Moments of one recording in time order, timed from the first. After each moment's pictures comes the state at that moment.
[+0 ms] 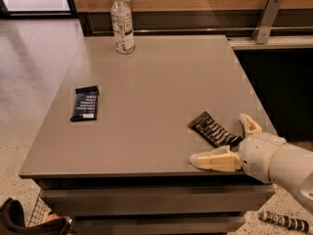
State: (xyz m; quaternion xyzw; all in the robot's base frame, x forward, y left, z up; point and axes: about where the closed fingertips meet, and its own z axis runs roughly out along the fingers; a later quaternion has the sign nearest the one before) arm 0.453 -0.155 0.795 -0.28 0.79 0.17 0.52
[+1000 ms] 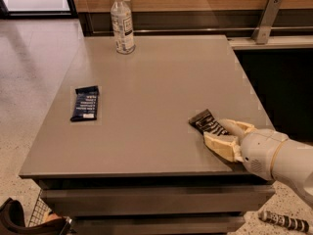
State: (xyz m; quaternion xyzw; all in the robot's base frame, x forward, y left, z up) arm 0.453 -0.155 0.809 -0.28 0.79 0.17 0.52
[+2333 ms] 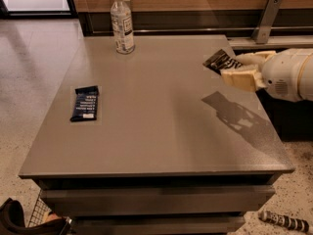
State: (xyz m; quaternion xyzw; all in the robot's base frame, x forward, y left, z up) arm 0.539 -0.185 0.938 -0.34 0.76 0.11 0.54
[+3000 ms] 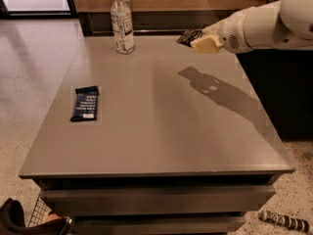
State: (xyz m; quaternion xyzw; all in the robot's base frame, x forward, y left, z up) arm 0.668 -0.137 0.944 -0.40 0.77 0.09 0.49
